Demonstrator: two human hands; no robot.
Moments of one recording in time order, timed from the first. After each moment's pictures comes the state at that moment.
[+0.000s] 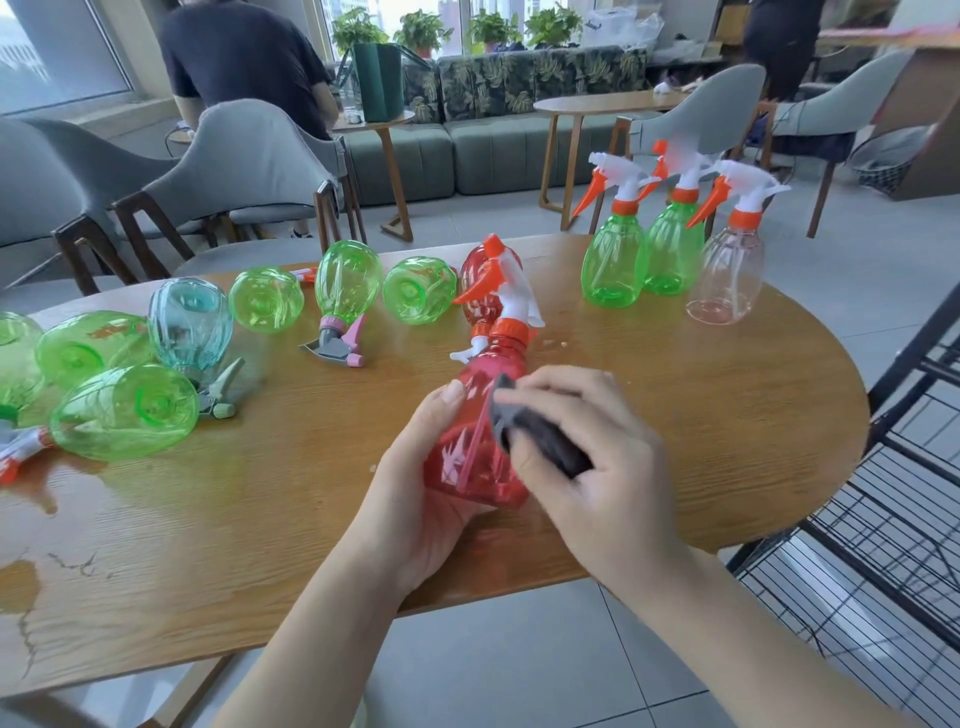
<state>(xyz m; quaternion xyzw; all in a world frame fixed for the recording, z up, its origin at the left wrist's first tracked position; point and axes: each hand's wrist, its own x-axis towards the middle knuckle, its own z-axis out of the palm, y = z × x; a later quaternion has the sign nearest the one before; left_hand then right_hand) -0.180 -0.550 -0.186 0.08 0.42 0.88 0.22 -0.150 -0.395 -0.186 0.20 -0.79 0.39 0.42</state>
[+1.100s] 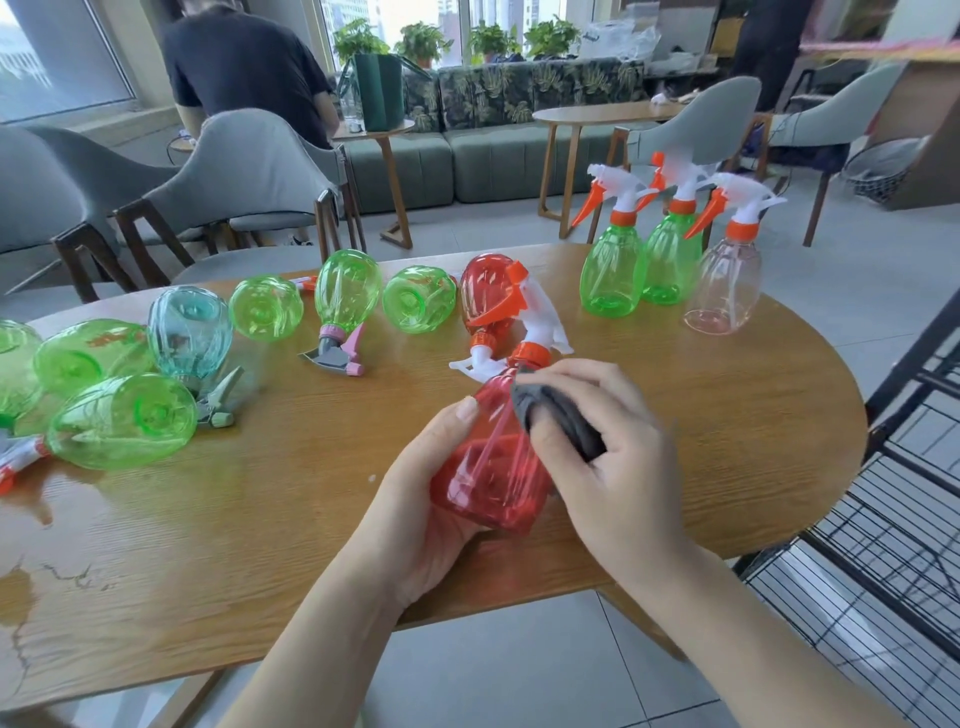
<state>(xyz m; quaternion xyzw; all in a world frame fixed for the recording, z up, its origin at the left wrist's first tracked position) -0.183 -0.548 -0.189 0.08 0.43 0.86 0.24 -0.159 -0.388 -0.182 0.15 -0.80 0.42 0.40</state>
